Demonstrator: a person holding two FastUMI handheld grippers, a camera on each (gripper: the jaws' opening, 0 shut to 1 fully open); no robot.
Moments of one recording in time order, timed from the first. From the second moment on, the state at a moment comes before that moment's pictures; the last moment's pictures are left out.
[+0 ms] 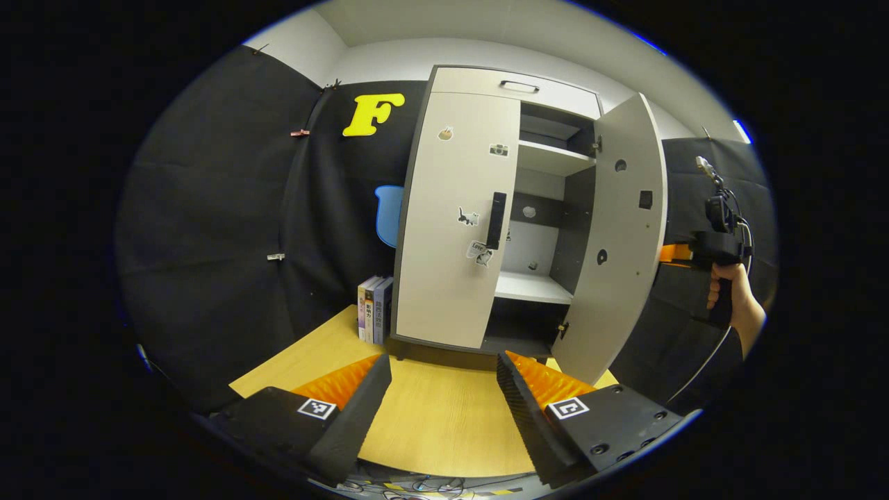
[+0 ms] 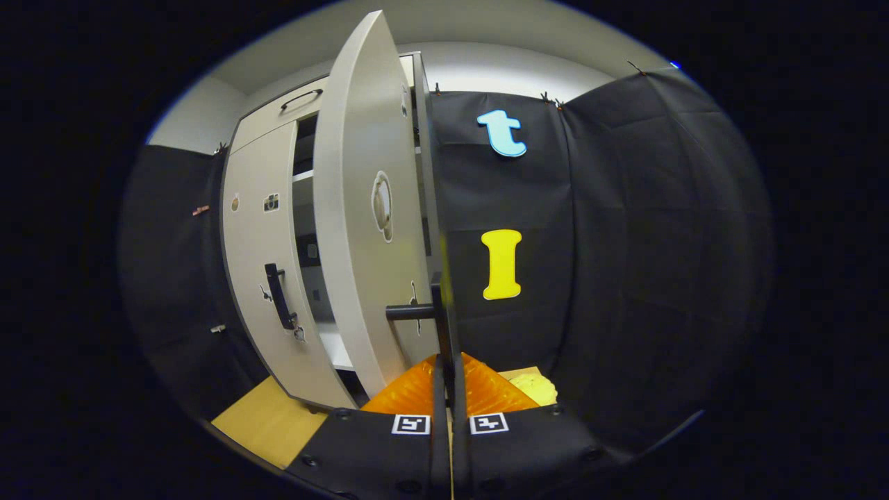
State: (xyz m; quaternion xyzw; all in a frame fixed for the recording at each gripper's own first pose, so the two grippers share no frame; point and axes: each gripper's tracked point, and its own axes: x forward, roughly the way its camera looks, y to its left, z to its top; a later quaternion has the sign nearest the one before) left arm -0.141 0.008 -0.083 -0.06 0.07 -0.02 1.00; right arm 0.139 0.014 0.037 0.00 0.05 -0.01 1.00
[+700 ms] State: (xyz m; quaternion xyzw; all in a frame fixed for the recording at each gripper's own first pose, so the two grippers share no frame) left arm -0.150 -0.003 -0.072 -0.05 0.06 0.00 1.00; right arm 0.113 0.011 0.021 0.02 0.05 0.01 1.00
